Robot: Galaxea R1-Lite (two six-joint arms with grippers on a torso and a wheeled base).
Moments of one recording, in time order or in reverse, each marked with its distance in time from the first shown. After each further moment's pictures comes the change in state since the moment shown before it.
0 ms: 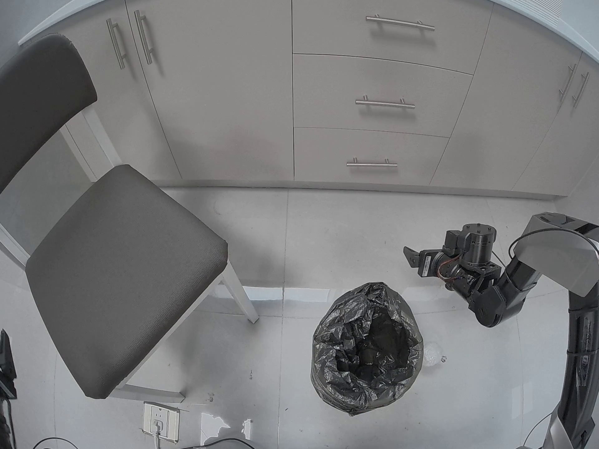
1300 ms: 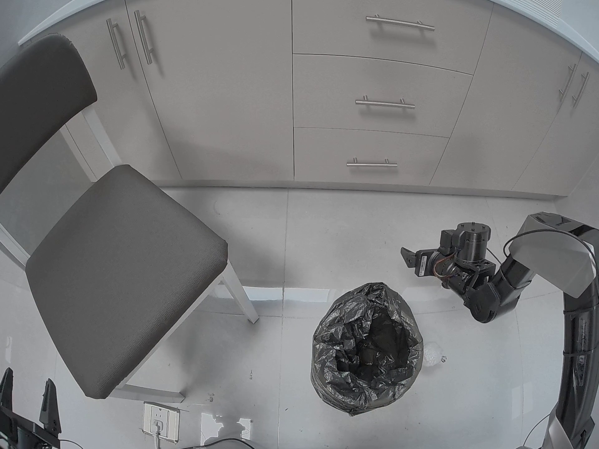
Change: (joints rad) left arm 0.000 -0.326 0.199 0.059 -0.395 -0.081; right arm 0.000 0.033 -0.064 0.049 -0.007 -0.039
